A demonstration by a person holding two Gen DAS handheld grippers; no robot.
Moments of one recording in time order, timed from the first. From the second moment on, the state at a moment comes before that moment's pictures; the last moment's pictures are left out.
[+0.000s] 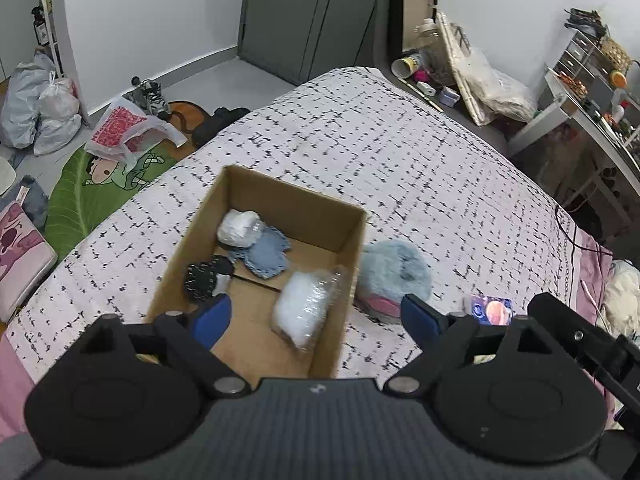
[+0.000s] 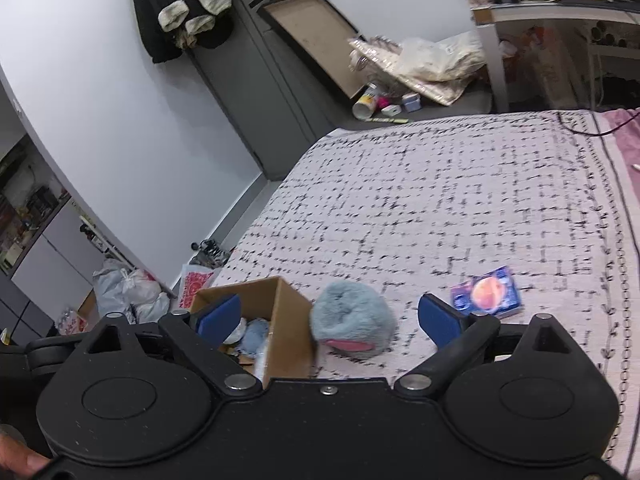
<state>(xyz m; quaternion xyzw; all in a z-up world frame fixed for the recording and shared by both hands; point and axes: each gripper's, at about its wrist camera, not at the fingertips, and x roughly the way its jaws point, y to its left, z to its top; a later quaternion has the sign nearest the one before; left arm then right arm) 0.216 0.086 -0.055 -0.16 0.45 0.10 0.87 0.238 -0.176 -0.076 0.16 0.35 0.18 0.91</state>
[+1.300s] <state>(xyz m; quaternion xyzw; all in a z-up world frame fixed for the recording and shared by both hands) 0.268 -0.032 -0.117 -0.13 0.50 0.07 0.86 0.269 -0.297 -0.162 0.27 0.40 0.13 0.87</state>
